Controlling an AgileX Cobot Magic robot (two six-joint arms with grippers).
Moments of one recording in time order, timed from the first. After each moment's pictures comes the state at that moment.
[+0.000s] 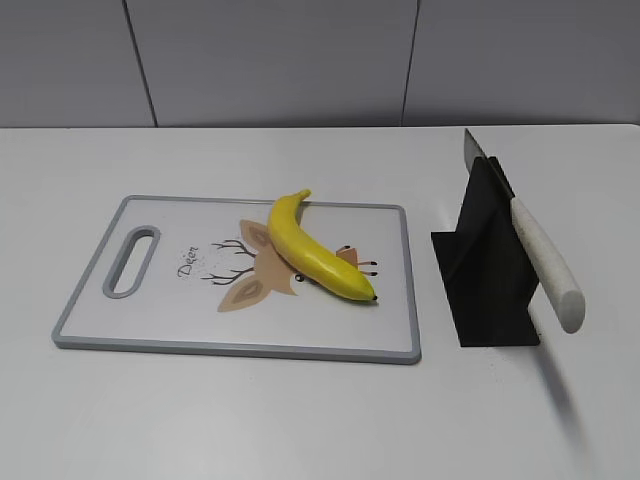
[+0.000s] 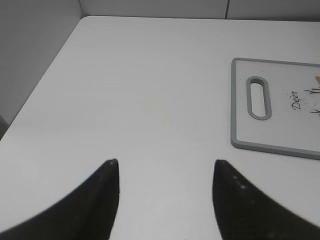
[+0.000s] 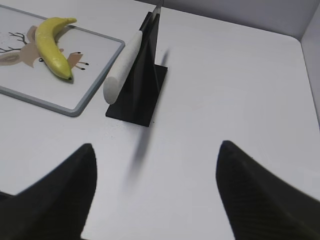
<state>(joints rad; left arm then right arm) -0.04 -0.01 -0.50 0.08 1.09 0.00 0.07 -0.01 -0.51 0.20 1.04 -0.23</state>
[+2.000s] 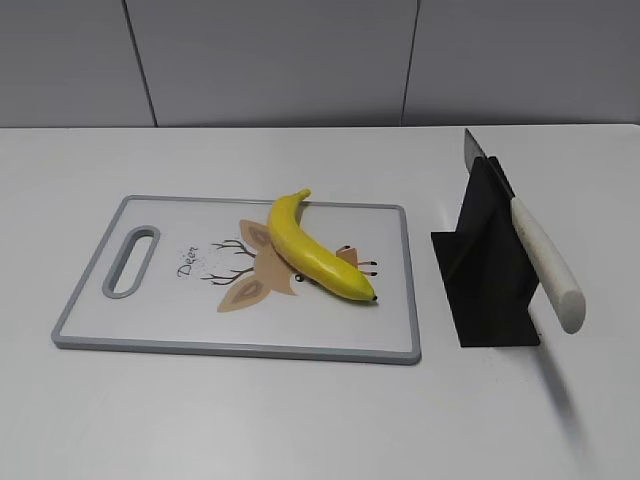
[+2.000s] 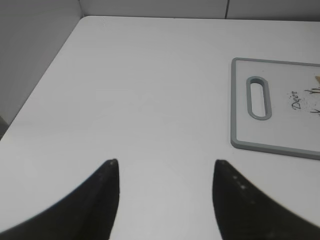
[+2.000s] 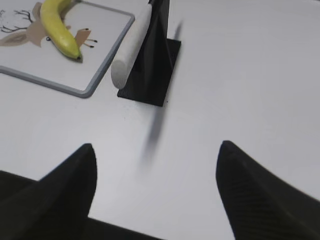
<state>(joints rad) -0.04 -0.01 -0.50 0.08 1.09 0.00 0.07 0.12 -0.51 0.23 1.04 -0.21</state>
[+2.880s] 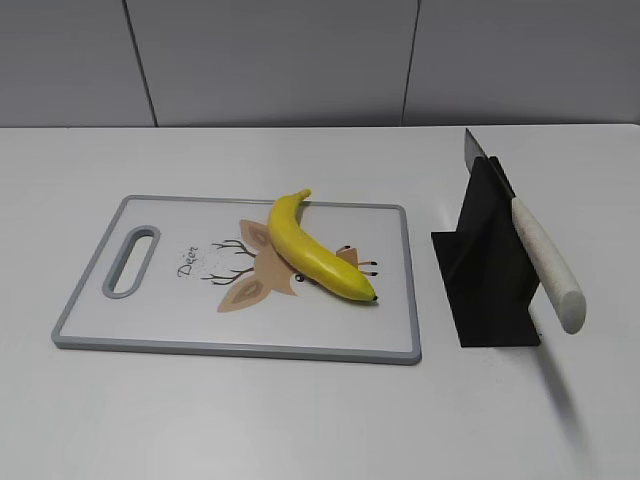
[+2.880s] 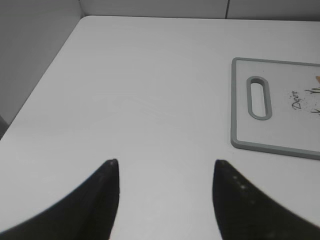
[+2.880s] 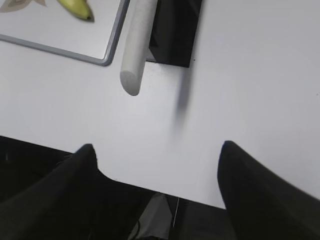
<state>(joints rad) -0.04 -0.01 -0.50 0.08 1.09 0.00 0.07 0.86 -0.88 0.28 1.17 -0.11</state>
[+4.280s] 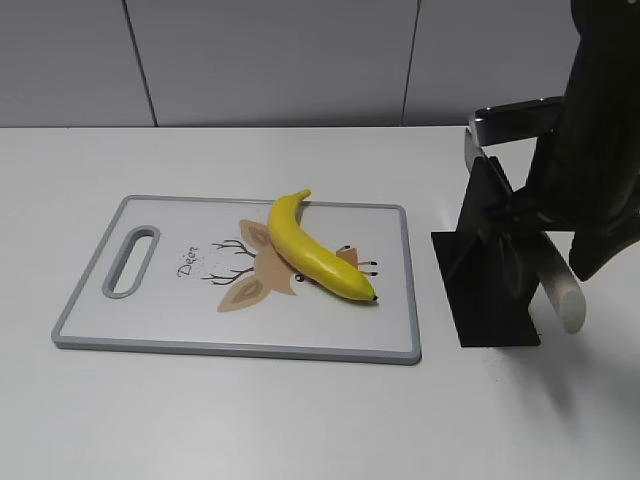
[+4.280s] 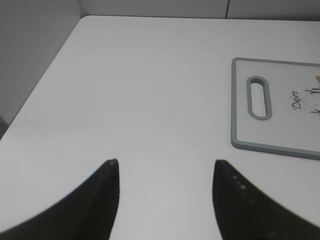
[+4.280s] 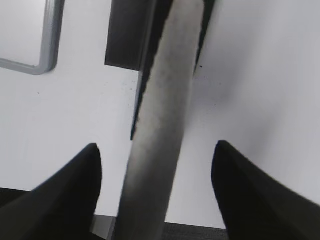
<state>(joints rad) -0.04 -0.01 -0.50 0.08 1.09 0.00 0.40 1.71 -1.19 0.01 1.14 0.23</state>
